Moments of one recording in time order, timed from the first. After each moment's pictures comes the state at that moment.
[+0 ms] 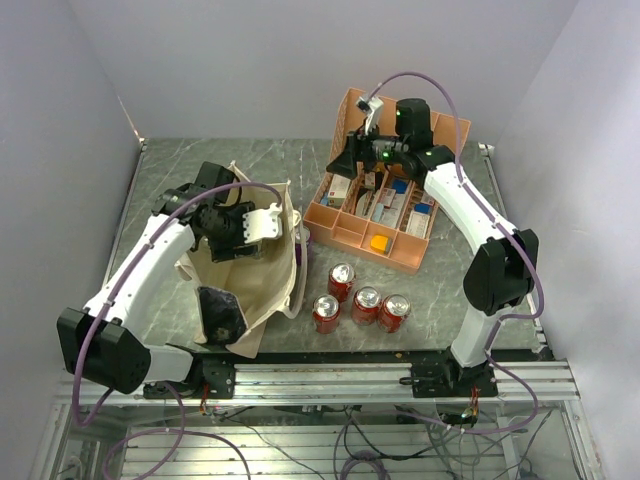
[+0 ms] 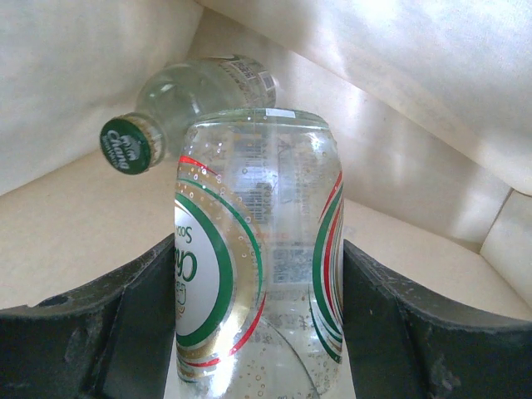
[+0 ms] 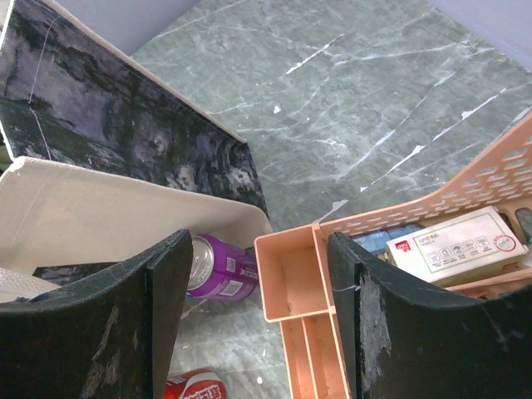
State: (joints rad) left arm -0.34 1.32 1.25 -1.06 0.22 1.13; right arm 0.35 1.83 1.71 -0.31 -0.74 0.00
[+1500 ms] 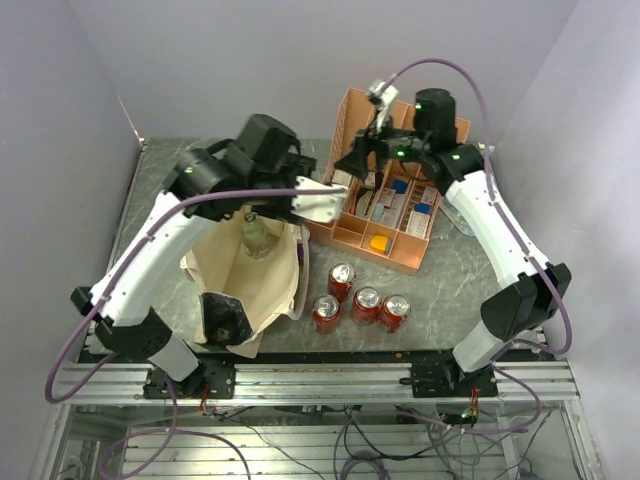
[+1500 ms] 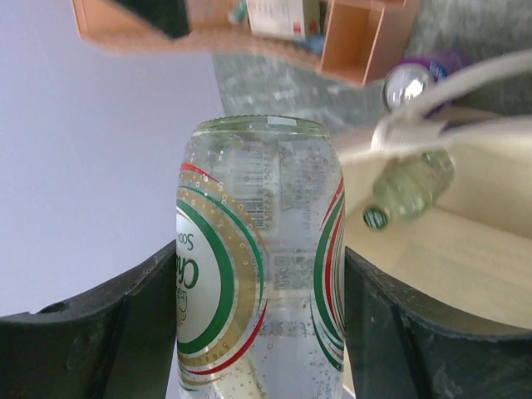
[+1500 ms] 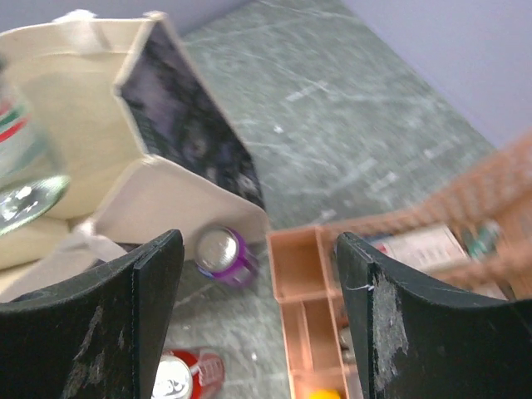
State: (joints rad) left arm -0.75 1.52 2.08 -1.32 -0.08 1.17; right arm 0.43 1.66 1.79 -0.48 -0.70 -0.15
